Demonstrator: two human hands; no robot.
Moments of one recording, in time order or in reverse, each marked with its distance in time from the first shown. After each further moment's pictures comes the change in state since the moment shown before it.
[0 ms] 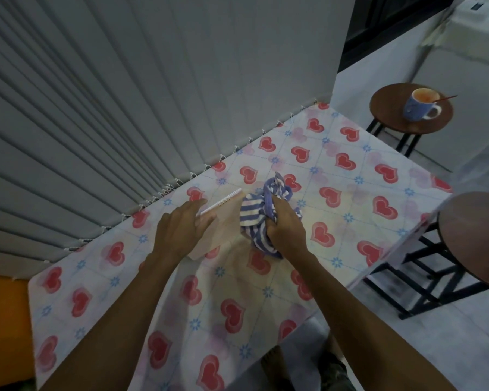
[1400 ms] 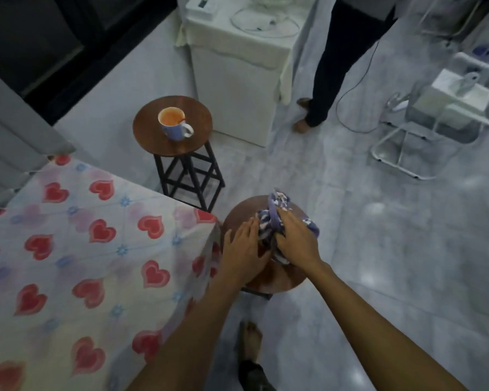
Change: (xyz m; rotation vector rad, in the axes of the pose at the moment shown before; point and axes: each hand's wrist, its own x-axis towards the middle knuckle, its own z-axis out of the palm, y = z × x) left_hand 0.085 0.637 0.264 -0.278 -0.414 0.651; right_hand -0.018 0.366 -0.456 -0.344 -0.058 0.785
